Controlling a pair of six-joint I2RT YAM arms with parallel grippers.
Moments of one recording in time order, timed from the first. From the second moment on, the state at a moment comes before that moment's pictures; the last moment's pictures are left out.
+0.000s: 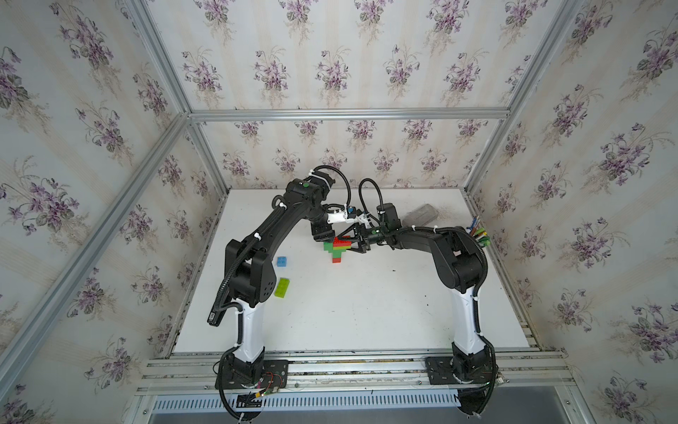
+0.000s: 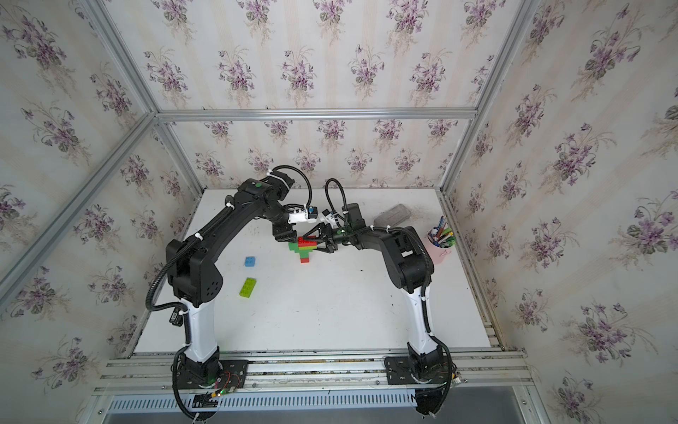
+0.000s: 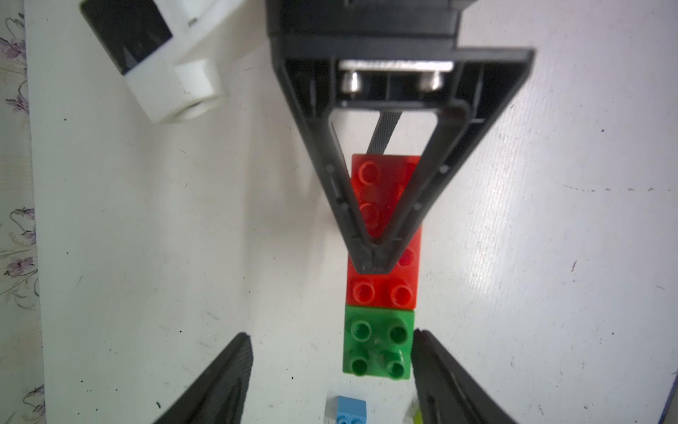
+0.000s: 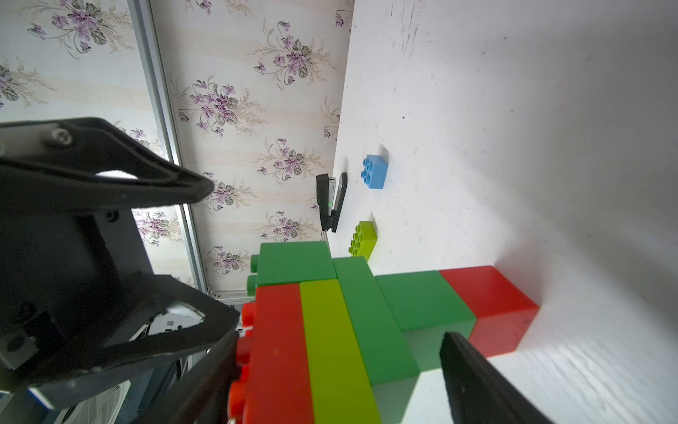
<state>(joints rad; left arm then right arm) -0.42 2.05 2.00 -1.25 0.17 1.00 0.44 2.19 1.36 0.15 -1.19 0.79</state>
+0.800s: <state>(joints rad) -0.41 2.03 2.02 -1.23 0.14 0.98 0.45 2.17 1.34 0.16 -1.18 0.83</state>
